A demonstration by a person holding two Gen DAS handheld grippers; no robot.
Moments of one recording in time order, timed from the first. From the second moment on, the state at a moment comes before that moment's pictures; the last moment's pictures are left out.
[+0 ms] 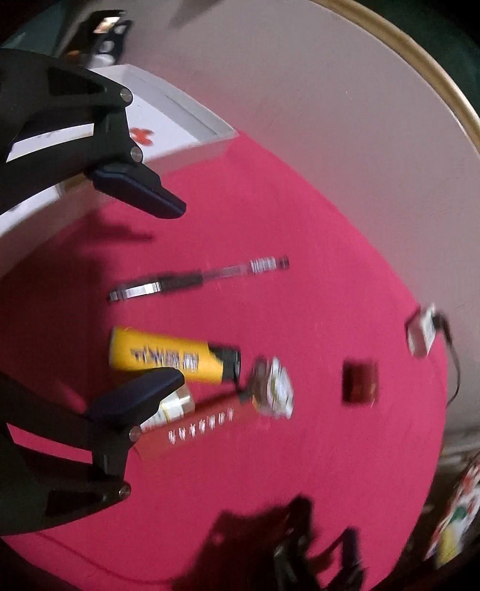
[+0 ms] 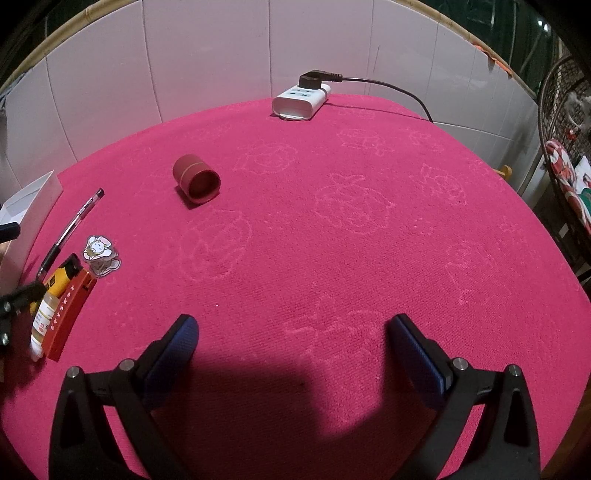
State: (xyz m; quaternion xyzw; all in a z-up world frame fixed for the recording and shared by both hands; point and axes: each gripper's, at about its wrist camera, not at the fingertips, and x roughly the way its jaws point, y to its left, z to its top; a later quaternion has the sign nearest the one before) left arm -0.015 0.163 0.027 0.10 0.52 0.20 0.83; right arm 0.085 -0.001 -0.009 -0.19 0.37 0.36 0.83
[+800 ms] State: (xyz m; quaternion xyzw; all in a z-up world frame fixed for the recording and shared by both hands) left arm -0.020 0.167 0.022 0.01 0.52 0.12 0.85; right arm 0.084 -0.001 -0.009 -0.18 0.37 0.37 0.83
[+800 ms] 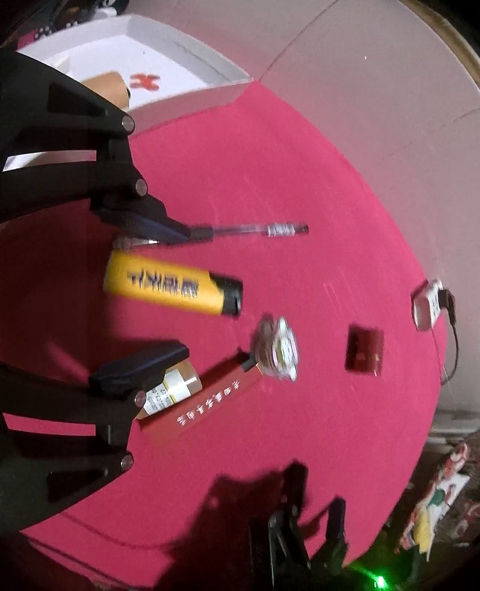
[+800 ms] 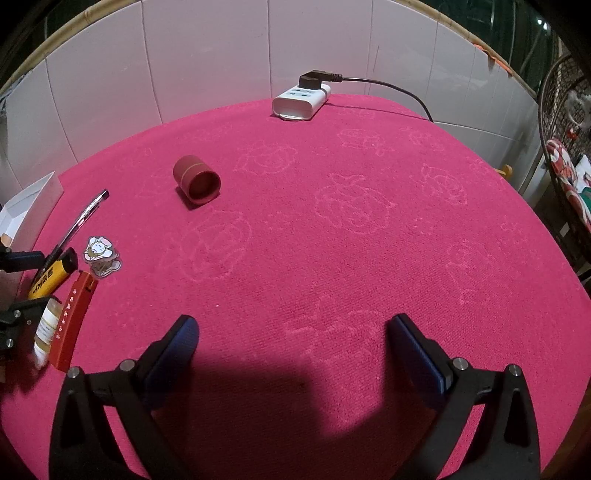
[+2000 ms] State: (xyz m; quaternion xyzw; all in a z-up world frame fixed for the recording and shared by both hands) left arm -0.034 0.167 0.009 -0.12 0.45 0.19 0.87; right arm 0.118 0.099 0.011 -0.23 0.32 0.51 0.76
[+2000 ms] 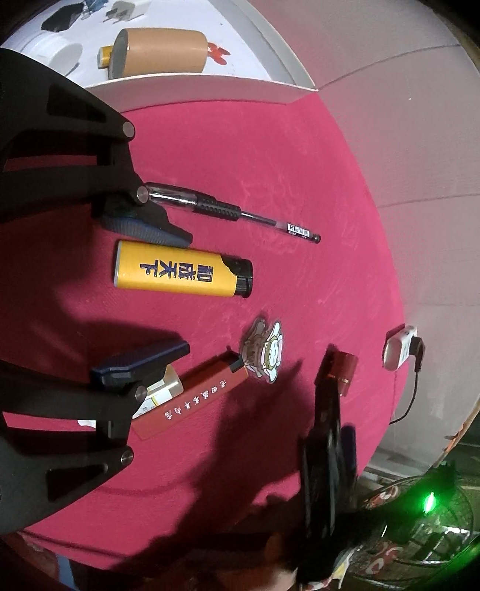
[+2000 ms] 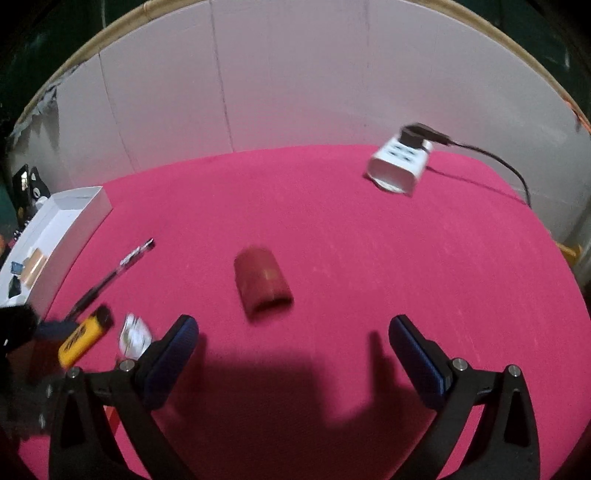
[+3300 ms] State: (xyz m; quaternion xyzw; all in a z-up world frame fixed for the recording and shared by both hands) left arm -0.147 0.159 0.094 -0.14 0.27 0.29 0.90; right arm -0.027 0.050 0.119 -0.13 0.20 0.64 0.73
